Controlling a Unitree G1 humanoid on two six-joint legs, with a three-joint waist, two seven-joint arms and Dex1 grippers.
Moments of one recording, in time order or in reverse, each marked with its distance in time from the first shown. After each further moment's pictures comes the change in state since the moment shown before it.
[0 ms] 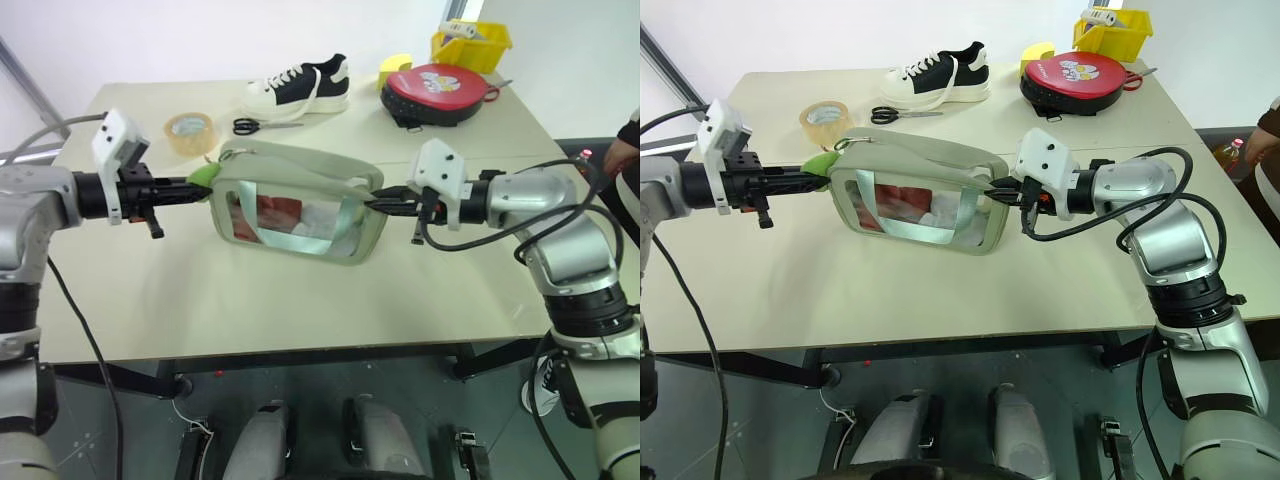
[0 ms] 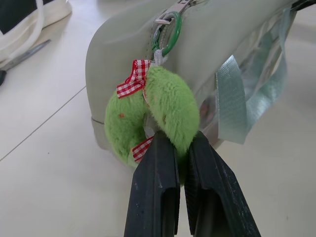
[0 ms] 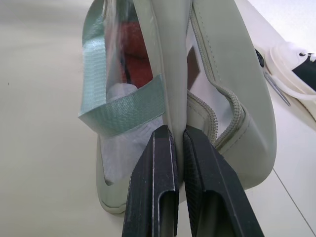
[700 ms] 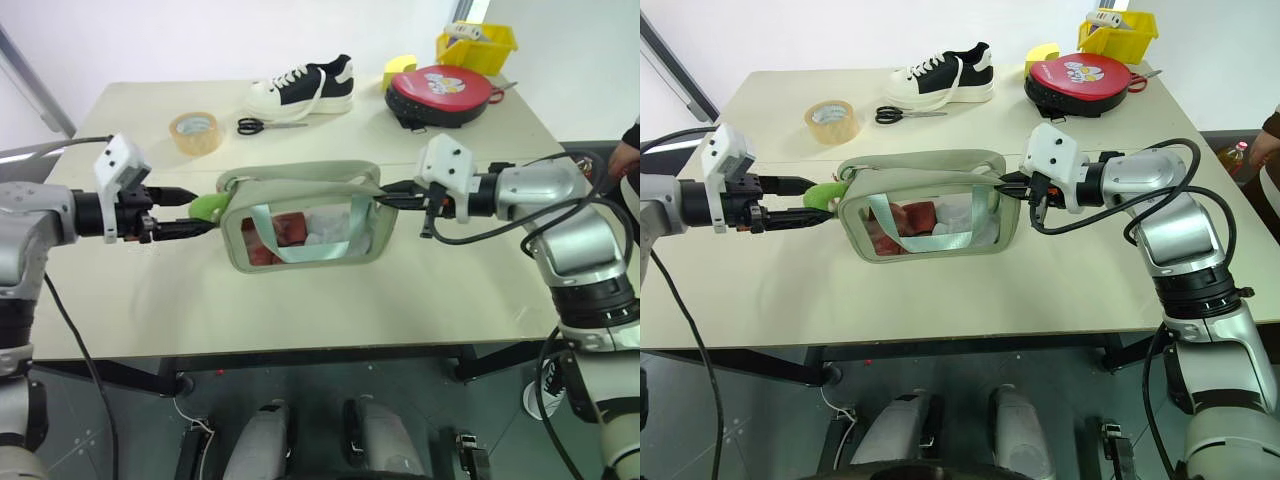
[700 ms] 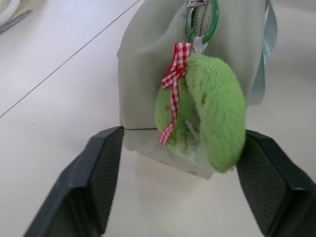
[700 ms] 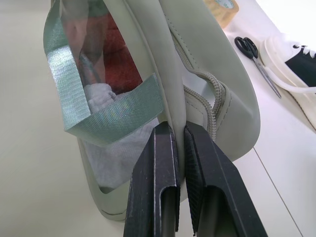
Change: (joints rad) left arm 0.073 0.014 0.000 0.003 0.037 -0.062 -0.029; right arm -0.031 -0.029 0.005 0.080 -0.029 -0.068 0.027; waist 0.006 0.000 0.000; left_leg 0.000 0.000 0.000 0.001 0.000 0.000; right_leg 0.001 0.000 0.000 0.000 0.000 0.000
